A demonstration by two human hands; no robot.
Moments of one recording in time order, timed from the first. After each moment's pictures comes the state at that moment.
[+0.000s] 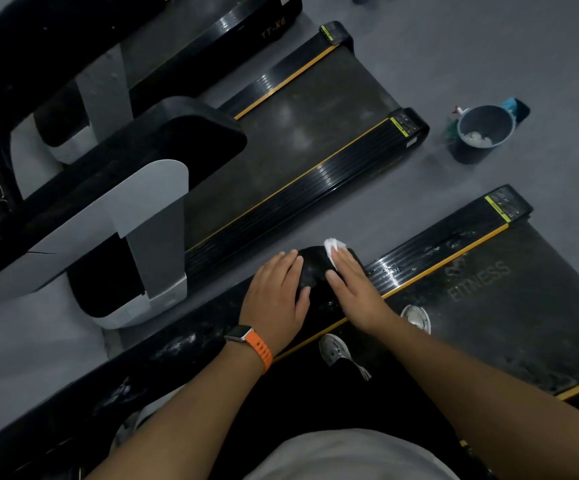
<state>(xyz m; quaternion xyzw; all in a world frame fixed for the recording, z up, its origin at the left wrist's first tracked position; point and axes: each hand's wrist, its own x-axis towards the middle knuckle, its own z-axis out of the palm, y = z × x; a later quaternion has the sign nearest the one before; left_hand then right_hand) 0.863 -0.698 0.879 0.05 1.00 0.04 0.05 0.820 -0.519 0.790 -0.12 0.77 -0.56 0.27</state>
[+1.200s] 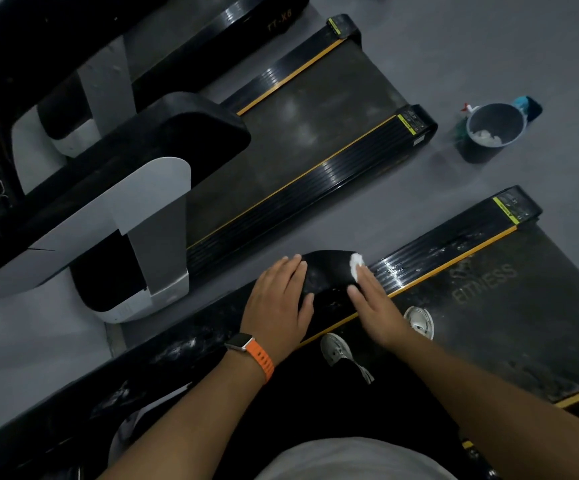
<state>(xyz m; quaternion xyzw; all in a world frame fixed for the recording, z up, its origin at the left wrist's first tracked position) 0.863 -0.698 0.876 0.04 1.00 0.06 0.06 0.831 -0.495 0.767 -0.06 0.77 -0.54 0.33</state>
